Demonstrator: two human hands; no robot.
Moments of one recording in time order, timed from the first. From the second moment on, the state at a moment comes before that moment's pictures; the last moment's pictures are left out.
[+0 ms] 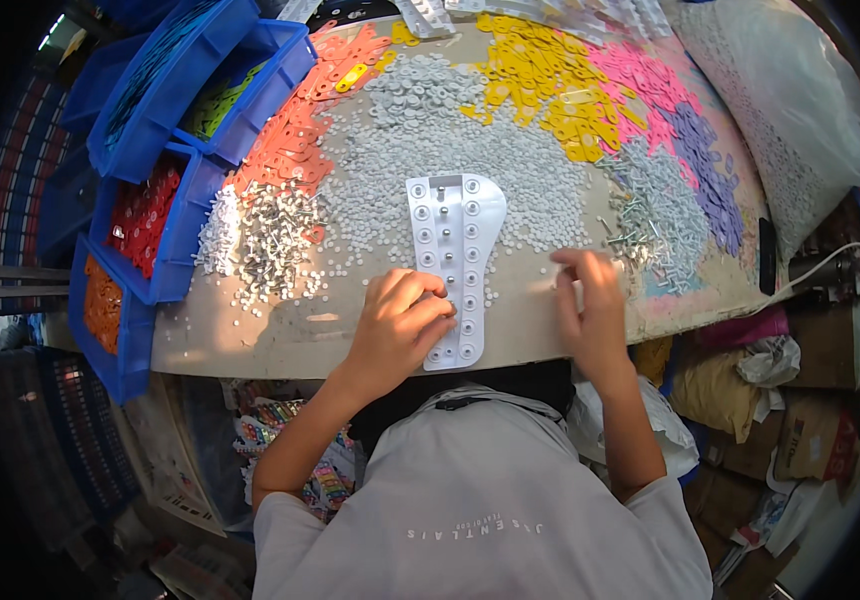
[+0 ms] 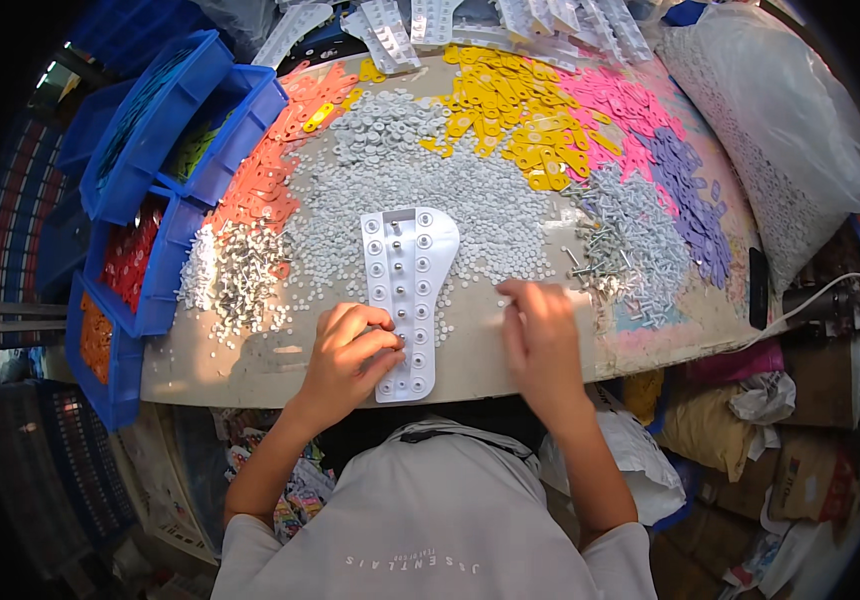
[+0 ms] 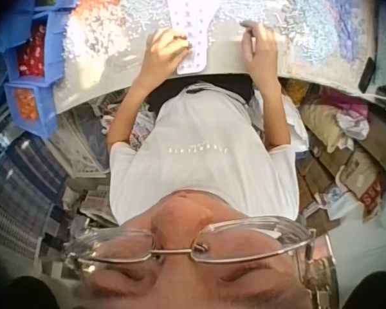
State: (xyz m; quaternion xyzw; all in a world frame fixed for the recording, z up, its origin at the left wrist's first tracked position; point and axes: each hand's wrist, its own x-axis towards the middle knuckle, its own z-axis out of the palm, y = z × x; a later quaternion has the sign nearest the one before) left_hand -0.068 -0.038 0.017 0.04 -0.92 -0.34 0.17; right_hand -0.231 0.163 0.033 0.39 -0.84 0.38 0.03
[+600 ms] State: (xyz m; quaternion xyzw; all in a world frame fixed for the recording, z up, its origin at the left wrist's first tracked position) left_hand -0.059 -0.047 0.035 0.01 -0.93 -0.34 0.13; right_hand -0.162 0.135 0.017 0.48 -0.72 0.47 -0.18
